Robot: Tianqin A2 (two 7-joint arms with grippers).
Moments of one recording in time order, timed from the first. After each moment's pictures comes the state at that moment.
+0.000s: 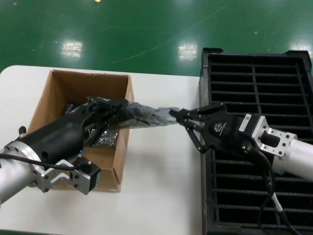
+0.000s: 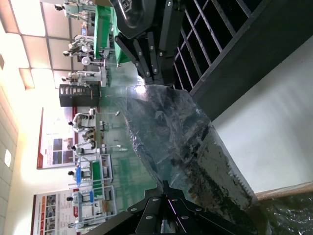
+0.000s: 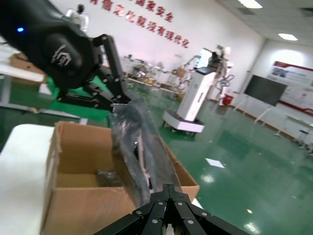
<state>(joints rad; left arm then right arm) -0.33 -0.80 1.85 -1.84 -1.19 0.40 0.50 0.66 0.41 -1.93 1.27 1.75 -0.76 -0.20</state>
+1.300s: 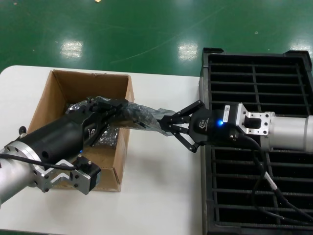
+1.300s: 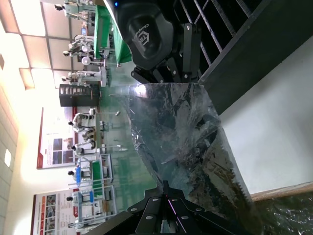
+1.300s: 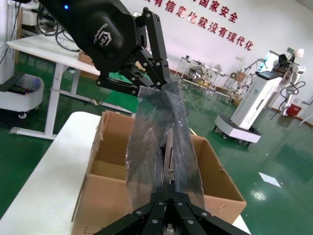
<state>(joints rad) -0.33 -0.80 1.85 -1.84 -1.19 0.40 0.50 0.99 0.28 -1.99 0.78 1.73 -1.08 -0.44</state>
